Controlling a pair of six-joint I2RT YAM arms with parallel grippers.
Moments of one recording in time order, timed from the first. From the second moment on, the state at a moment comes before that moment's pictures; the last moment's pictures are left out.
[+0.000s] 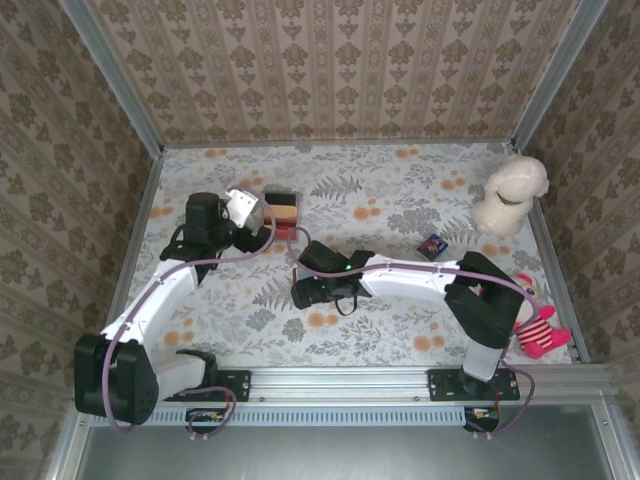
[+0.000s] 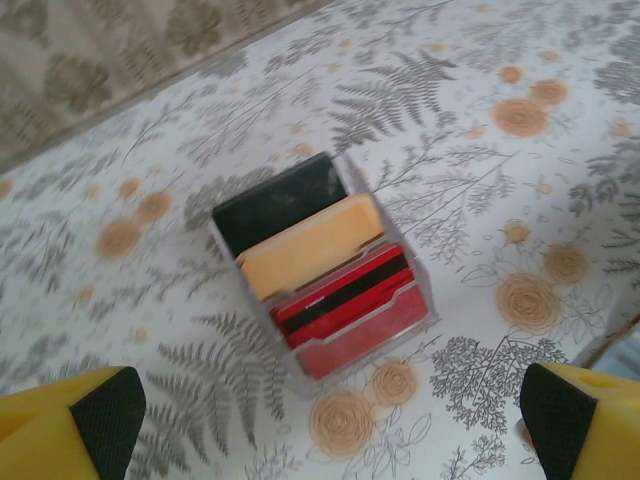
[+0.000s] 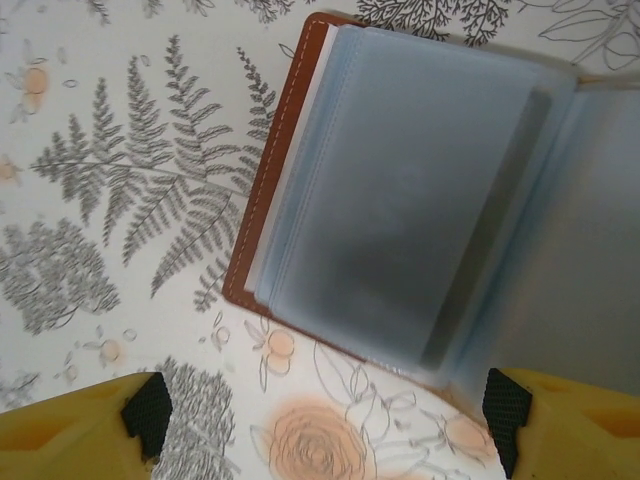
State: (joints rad) left arm -0.26 1.15 0.77 -0.21 0.25 0.28; right arm 0.97 1.79 1.17 -0.46 0.02 0.64
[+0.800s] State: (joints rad) left arm -0.19 1.10 0.75 -0.36 -0.11 -0.27; right arm 0.96 1.99 1.34 -0.60 0.16 0.63
